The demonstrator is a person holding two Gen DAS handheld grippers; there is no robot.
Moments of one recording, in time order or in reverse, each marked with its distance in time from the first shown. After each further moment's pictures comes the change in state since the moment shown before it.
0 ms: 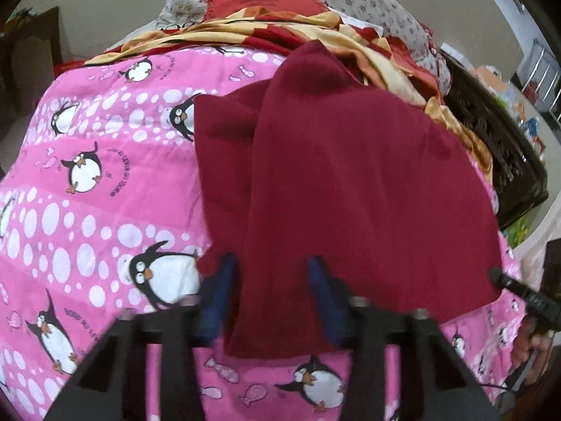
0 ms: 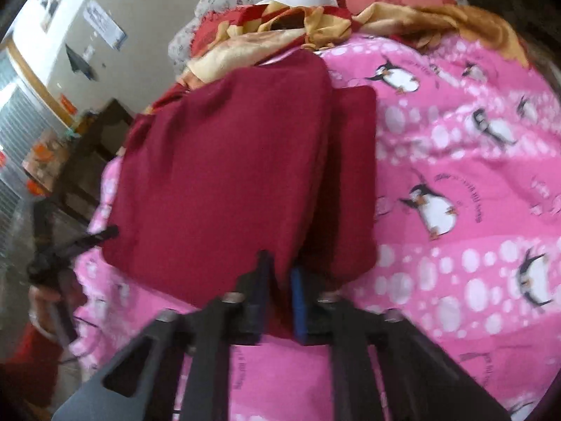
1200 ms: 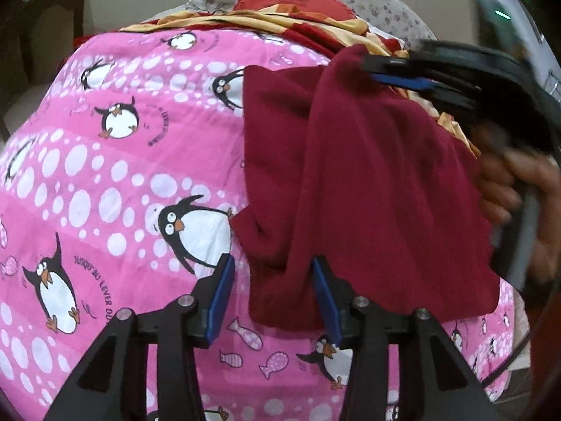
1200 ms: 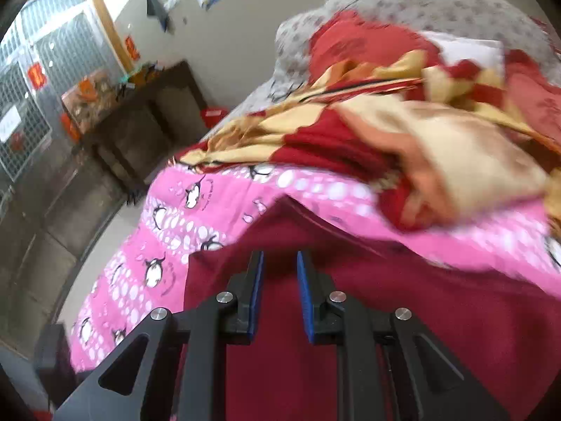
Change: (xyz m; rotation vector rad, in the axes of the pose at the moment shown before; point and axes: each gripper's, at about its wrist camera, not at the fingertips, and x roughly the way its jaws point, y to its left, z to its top) left arm -0.002 0.029 -0.022 -0.130 0.002 -0.026; right arm 0.193 0.242 0.143 -0.372 0.052 0.061
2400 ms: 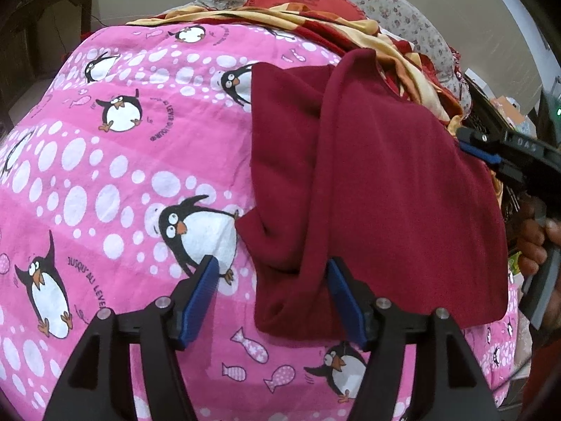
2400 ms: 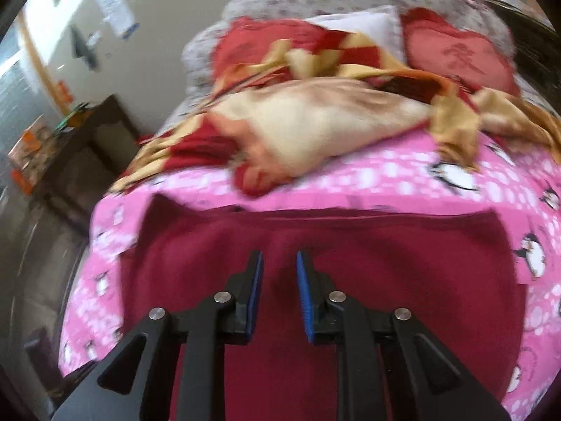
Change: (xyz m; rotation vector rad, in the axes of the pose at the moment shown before) left arm 0.014 -0.002 0.001 -0.015 -0.011 0.028; right arm -0.082 -0.077 -0.054 0.209 -0.054 -0.132
